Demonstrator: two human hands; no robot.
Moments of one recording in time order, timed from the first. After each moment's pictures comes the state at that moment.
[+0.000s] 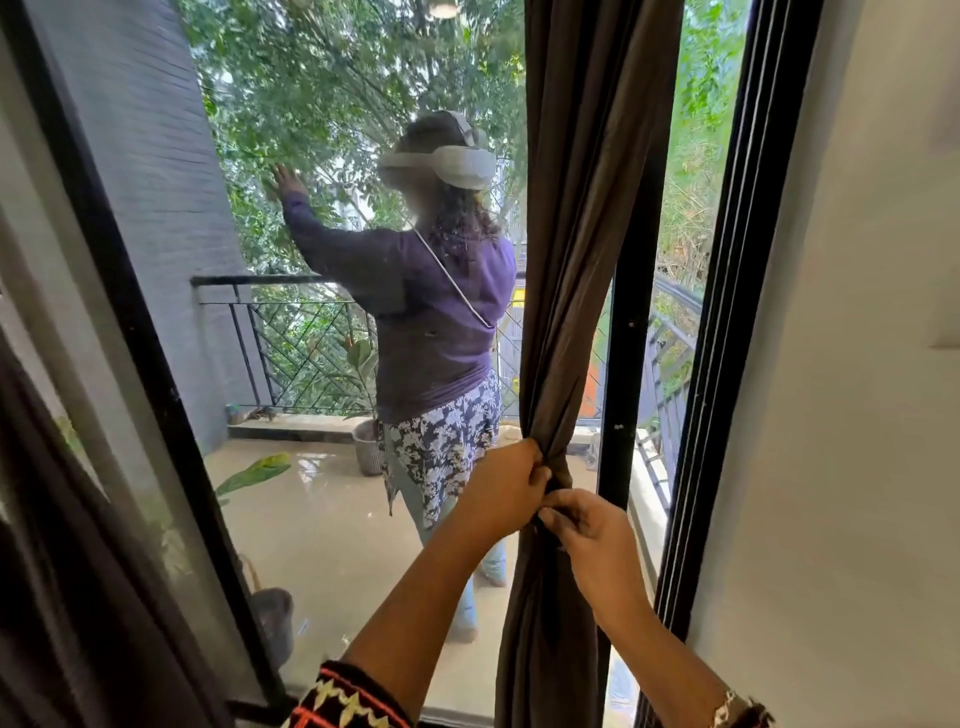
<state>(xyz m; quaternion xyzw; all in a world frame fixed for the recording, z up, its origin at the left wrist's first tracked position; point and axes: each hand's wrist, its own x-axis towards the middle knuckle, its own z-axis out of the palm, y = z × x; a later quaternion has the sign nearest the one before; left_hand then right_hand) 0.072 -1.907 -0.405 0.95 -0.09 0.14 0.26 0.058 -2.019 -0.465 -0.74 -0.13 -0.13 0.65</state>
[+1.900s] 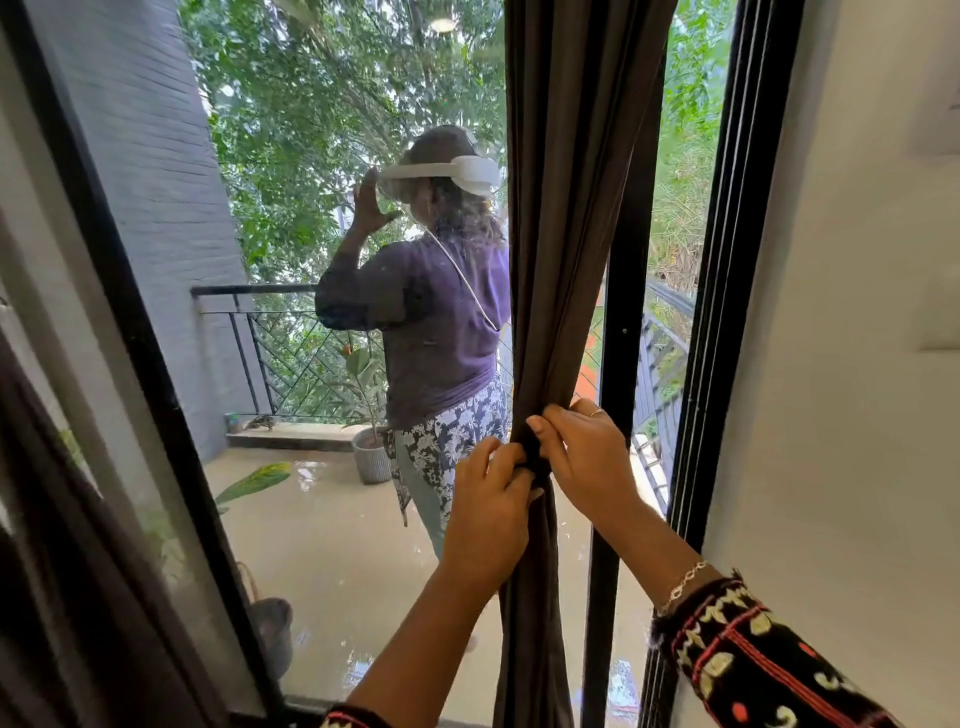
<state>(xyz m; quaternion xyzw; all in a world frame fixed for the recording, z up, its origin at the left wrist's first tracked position) 0.054 -1.905 -0.439 0.90 -0.16 0.34 0.23 0.111 -2.022 -0.408 -0.77 -0.32 -0.44 0.34</state>
